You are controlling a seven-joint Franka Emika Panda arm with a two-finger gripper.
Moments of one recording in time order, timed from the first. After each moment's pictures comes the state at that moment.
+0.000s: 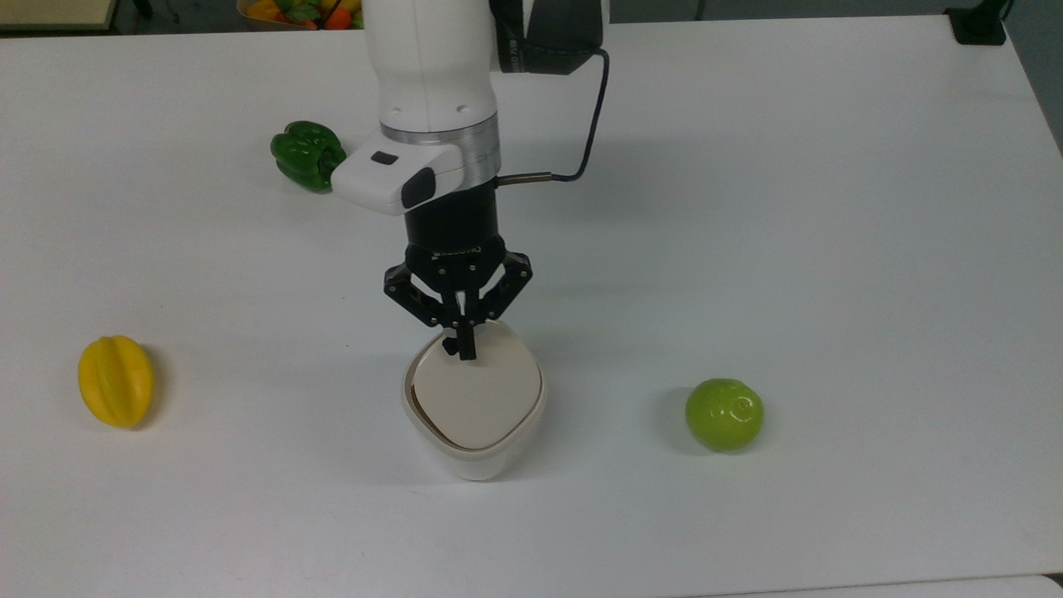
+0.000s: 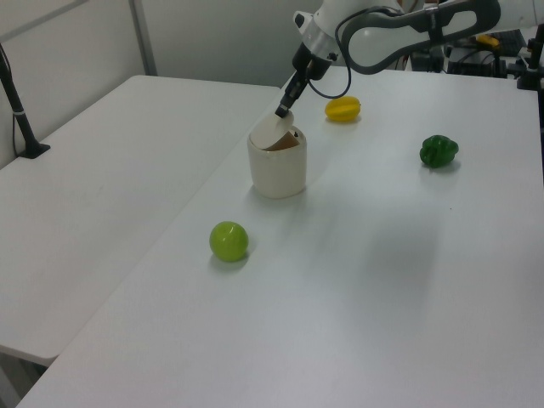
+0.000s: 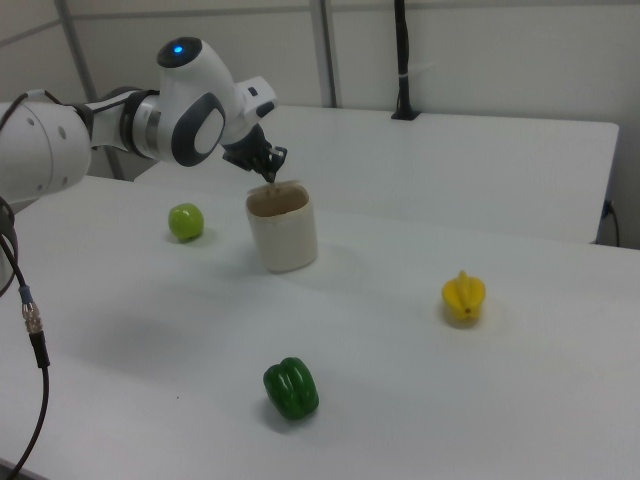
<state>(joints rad) 0.17 0.53 -0.08 -1.36 0.12 2.44 -0.17</state>
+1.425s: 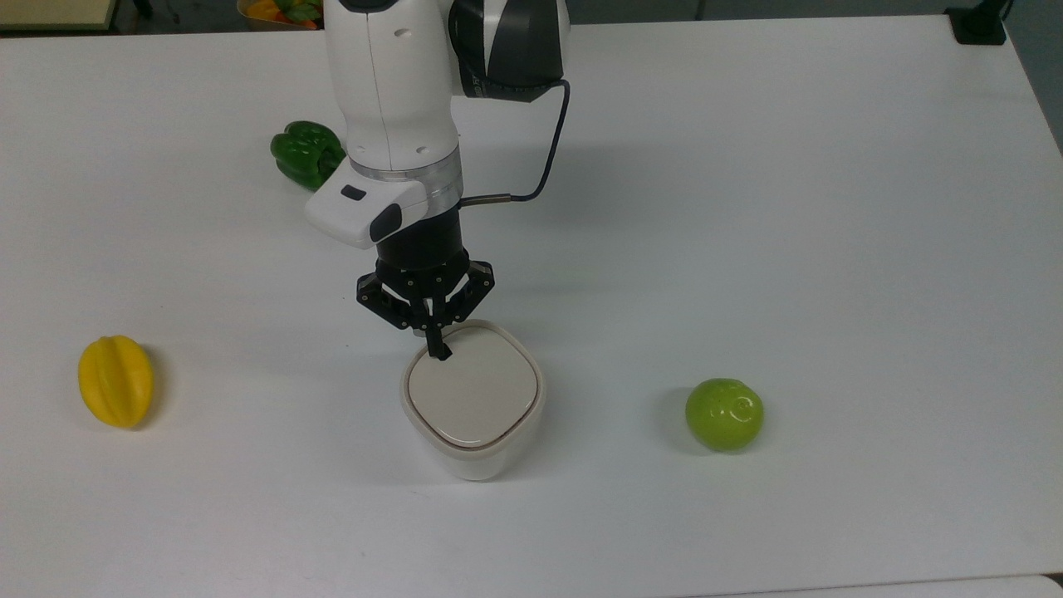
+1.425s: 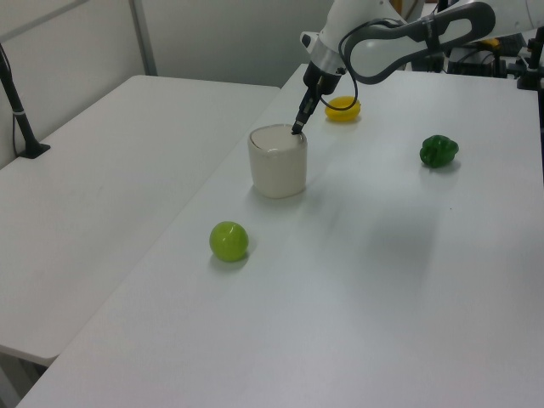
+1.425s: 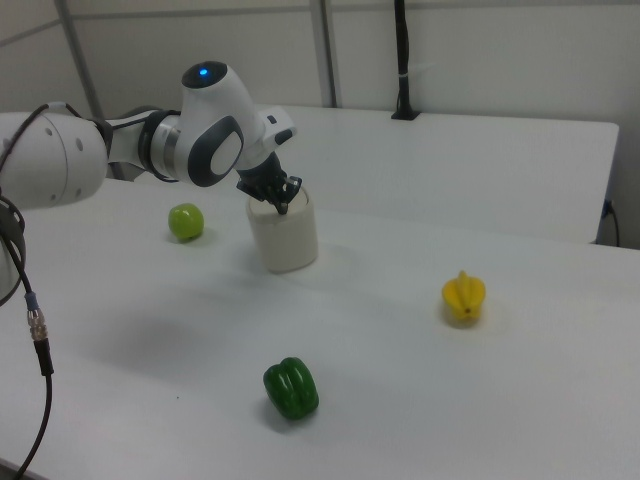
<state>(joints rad) 0.13 0.54 -0.08 -1.42 0.12 2.41 -0.22</state>
